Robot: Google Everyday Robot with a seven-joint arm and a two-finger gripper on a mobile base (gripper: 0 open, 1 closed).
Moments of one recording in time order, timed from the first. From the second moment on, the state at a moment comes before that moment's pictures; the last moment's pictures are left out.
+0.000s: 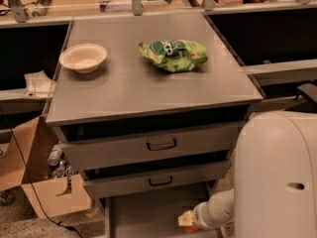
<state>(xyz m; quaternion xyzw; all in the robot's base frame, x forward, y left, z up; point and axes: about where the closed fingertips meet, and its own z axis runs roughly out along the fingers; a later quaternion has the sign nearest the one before) 0.410 -0.154 0.329 -0.02 0.99 0.14 0.09</state>
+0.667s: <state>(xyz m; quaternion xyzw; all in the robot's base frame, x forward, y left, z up) 0.448 -0.196 0.366 0.01 0.99 0.10 0.09</state>
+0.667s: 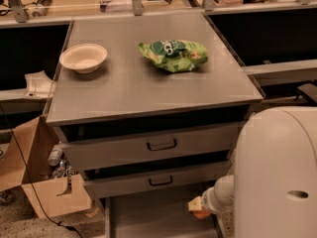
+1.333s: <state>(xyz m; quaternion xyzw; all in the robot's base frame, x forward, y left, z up) 0.450 -0.210 0.401 0.02 0.99 0.08 0.12</state>
